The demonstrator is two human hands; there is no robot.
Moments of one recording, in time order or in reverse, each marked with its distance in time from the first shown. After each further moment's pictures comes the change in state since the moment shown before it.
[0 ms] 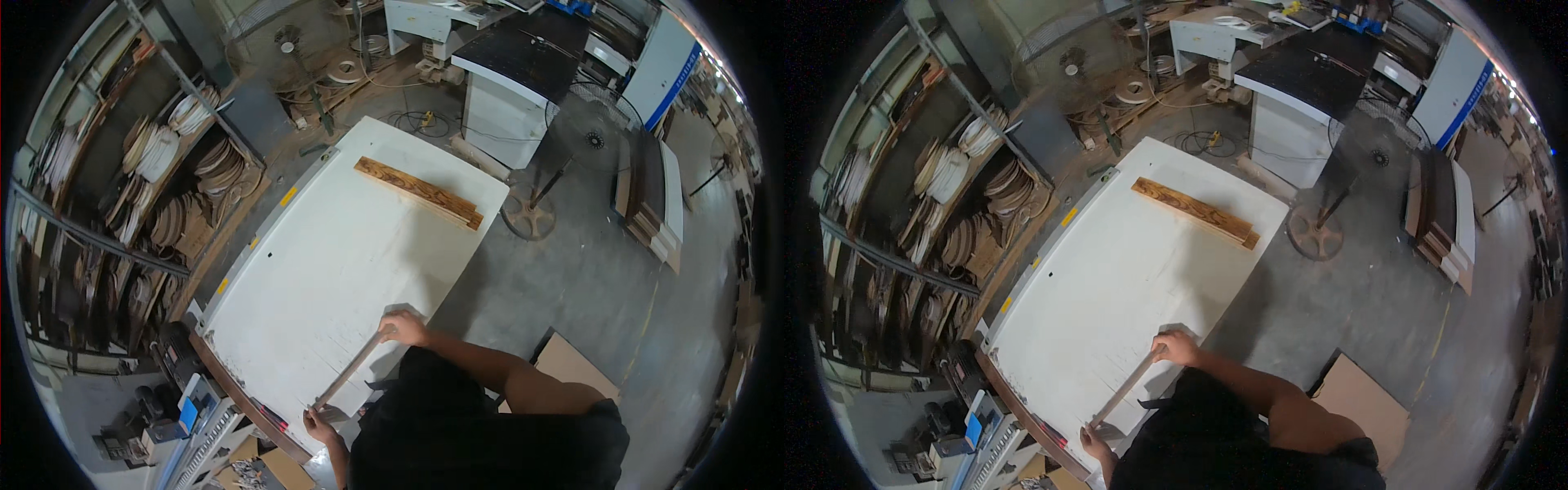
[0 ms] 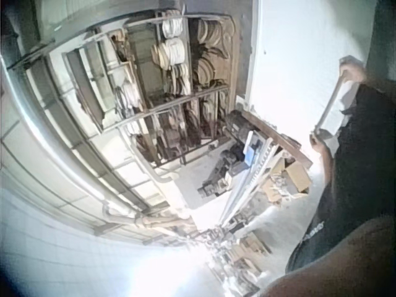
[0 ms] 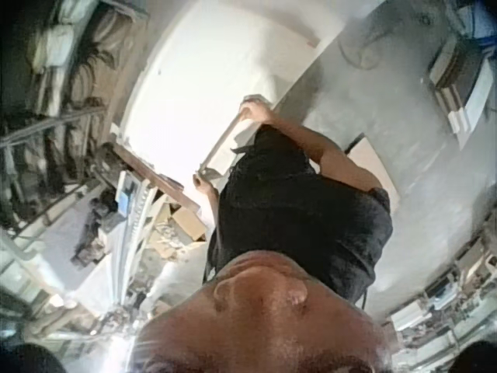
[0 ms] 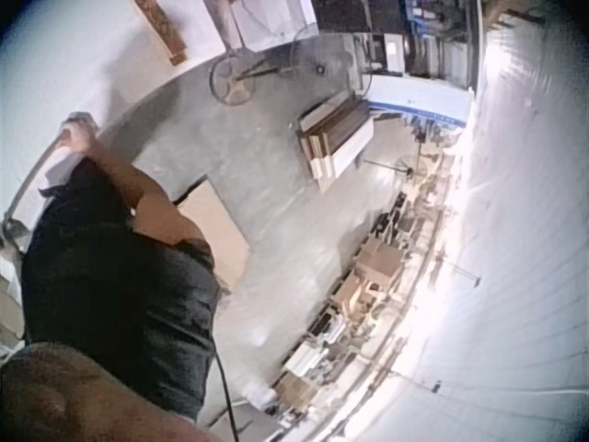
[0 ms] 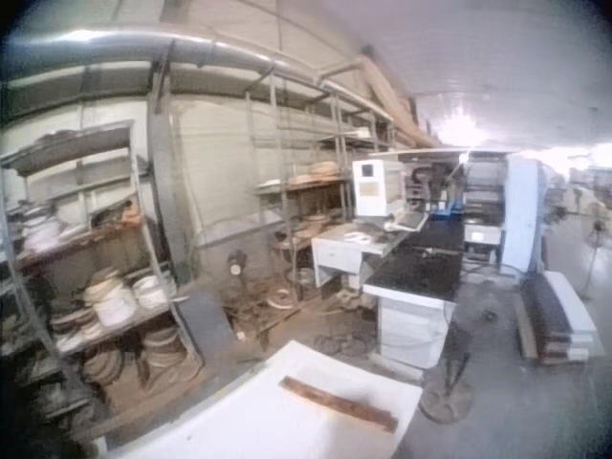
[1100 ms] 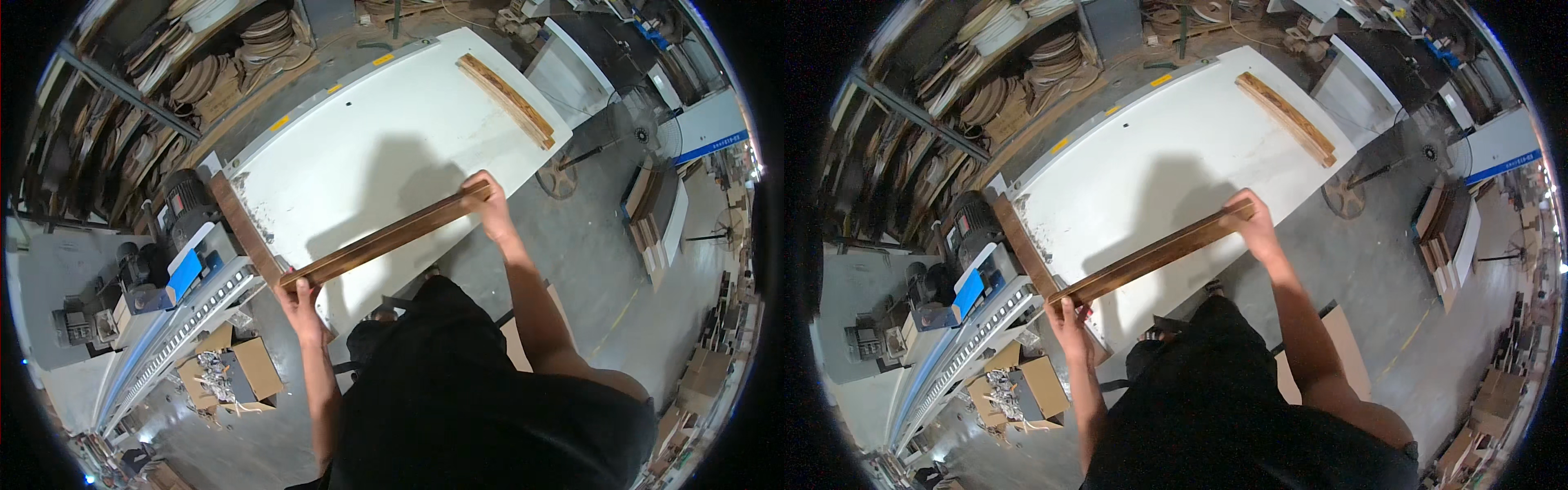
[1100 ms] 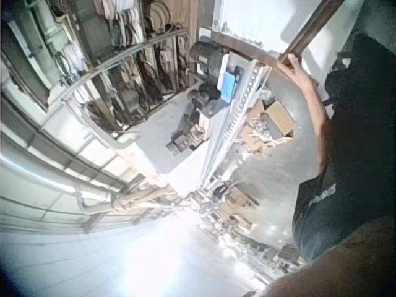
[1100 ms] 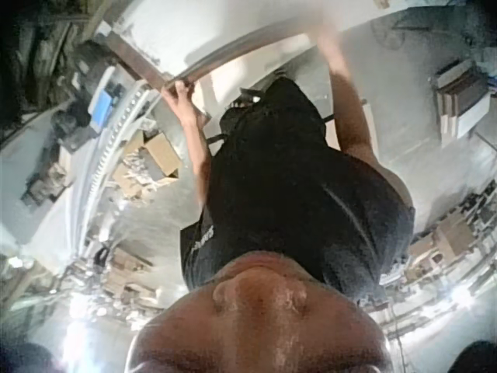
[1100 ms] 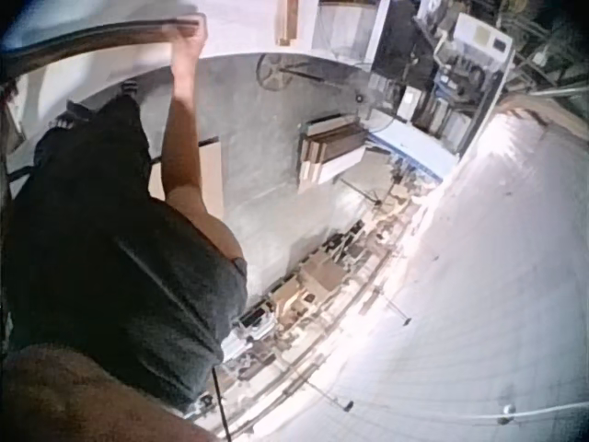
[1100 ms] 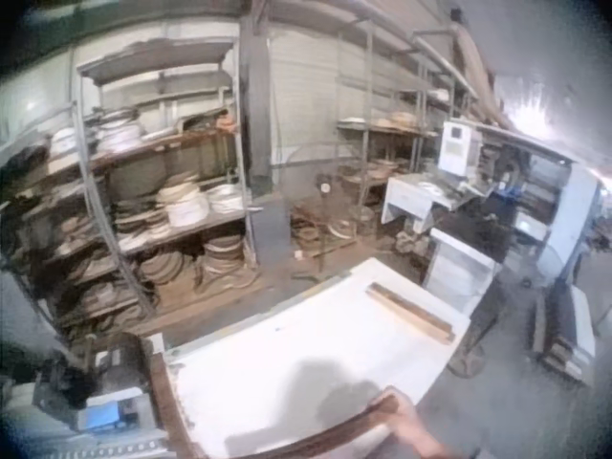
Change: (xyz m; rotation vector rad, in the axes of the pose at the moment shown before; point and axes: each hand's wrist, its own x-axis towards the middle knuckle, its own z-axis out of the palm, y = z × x) left_hand 0.069 0.163 -0.151 -0.564 -0.320 -0.114; right_hand 0.001 -0.213 0.016 0.640 0.391 0.114
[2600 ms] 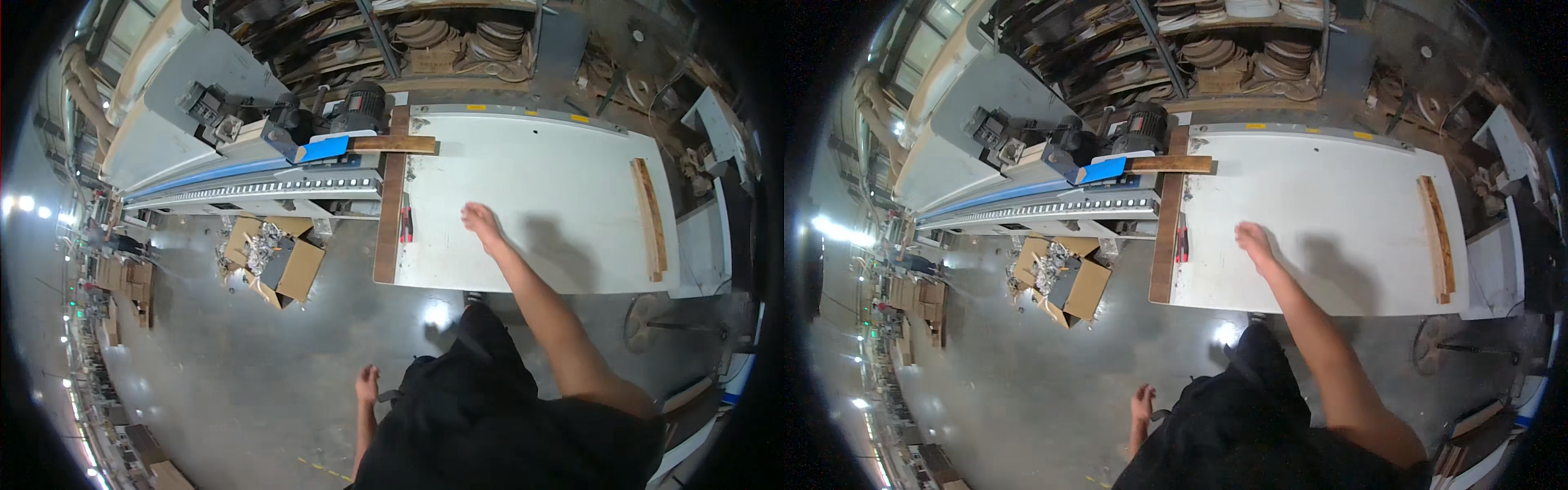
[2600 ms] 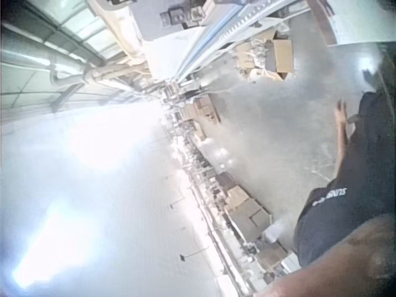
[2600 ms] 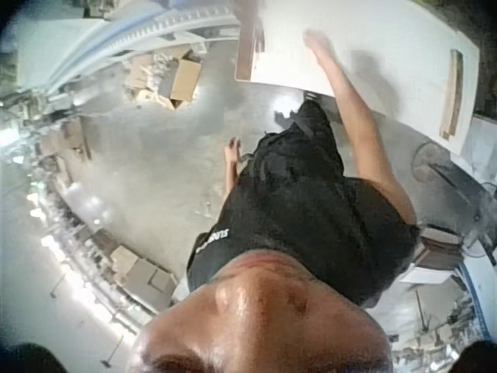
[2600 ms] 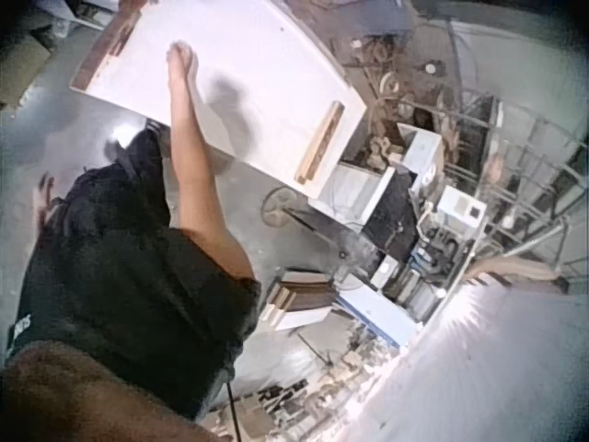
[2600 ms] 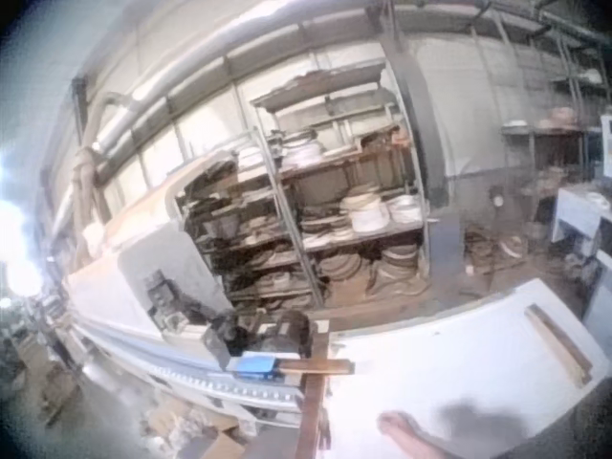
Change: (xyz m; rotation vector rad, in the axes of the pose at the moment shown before) left_hand -0.395 -0.272 -0.157 0.383 0.610 -0.299; right_hand -0.001 0.184 0.208 0.034 -0.752 0.426
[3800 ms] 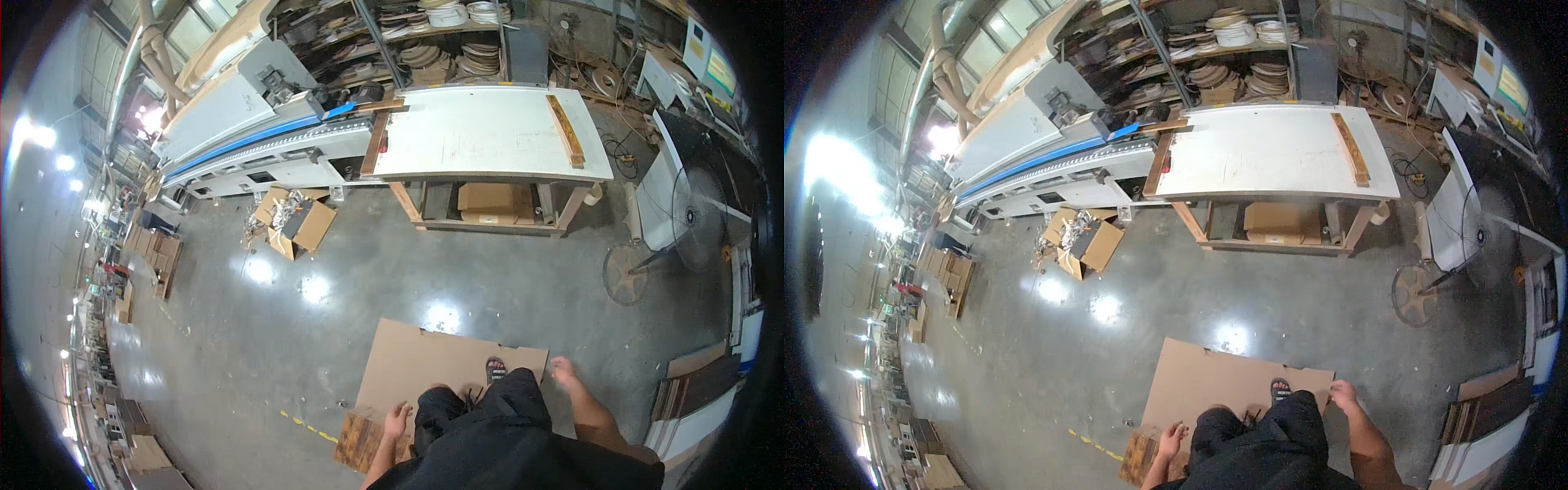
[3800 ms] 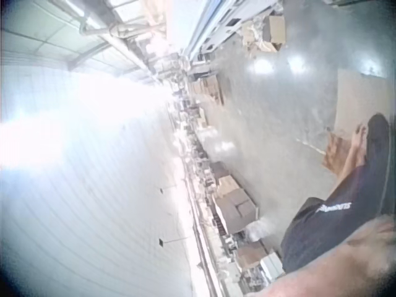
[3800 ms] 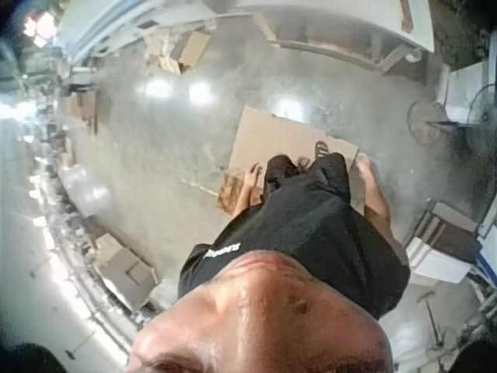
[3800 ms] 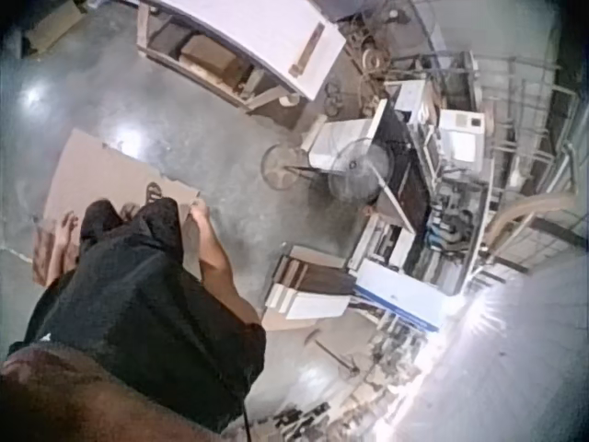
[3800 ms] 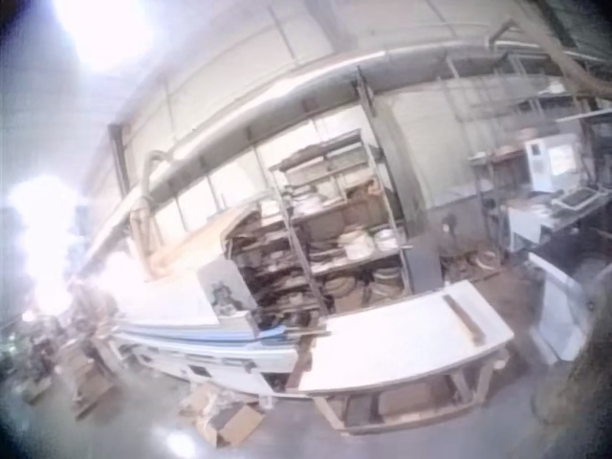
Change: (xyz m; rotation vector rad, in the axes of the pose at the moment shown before) left_hand -0.707 -0.305 0.005 -0.112 -0.153 -0.196; right_hand -1.025 0.236 -0.424 -0.676 0.224 0.561
